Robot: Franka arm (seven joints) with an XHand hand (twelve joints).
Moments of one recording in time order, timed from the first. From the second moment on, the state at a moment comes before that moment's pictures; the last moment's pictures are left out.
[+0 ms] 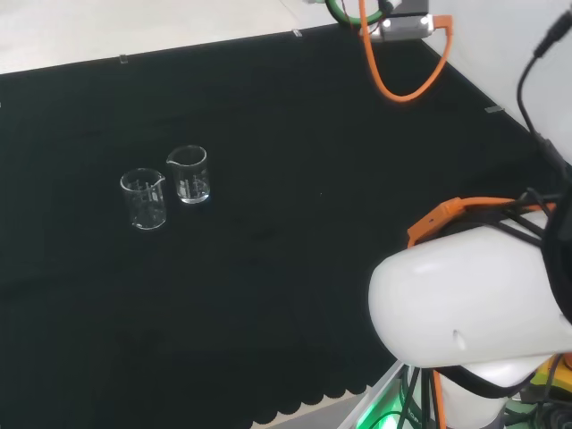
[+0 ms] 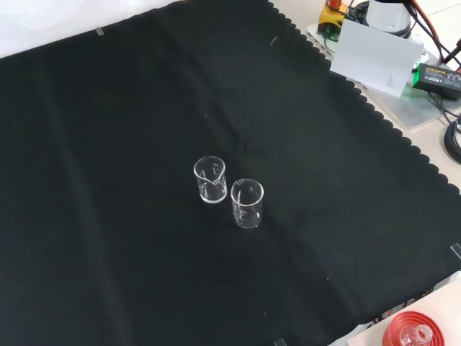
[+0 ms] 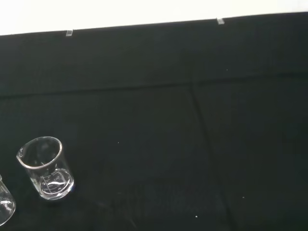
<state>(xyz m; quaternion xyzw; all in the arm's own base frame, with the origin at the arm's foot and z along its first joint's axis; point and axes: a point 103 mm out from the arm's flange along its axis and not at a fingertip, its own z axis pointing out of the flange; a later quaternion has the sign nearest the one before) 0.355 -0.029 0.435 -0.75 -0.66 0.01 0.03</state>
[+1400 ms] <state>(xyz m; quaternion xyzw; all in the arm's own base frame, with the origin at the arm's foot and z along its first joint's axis) 0.496 -0.021 0.279 -0.68 -0.73 -0.02 0.10</state>
